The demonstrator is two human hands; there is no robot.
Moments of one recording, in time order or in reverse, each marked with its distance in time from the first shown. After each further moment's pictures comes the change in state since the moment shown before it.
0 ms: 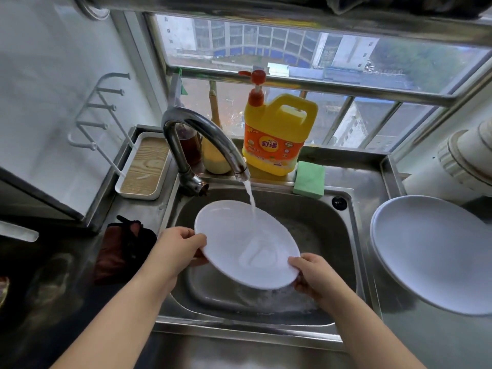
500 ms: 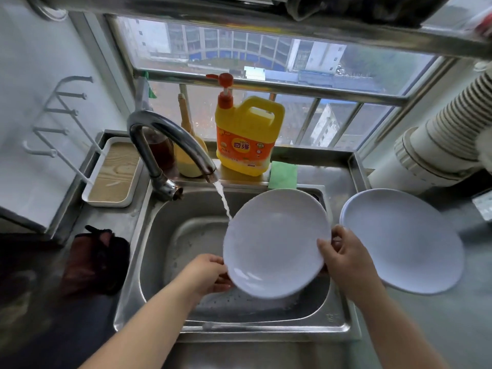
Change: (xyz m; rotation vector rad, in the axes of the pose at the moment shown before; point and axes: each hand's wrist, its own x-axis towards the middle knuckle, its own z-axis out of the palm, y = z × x) left_hand 0.009 -0.038 0.072 0.131 -0.347 -0.212; right_hand -0.052 -0.018 -0.071 -0.338 0.420 -0.531
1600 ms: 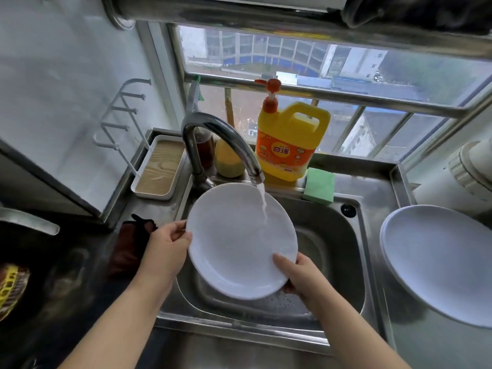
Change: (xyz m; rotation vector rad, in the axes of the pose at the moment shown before) left_hand -0.050 0.007 -0.089 -0.230 0.515 0.421; right_hand -0.001 -0.011 0.117 0.429 -0.513 0.396
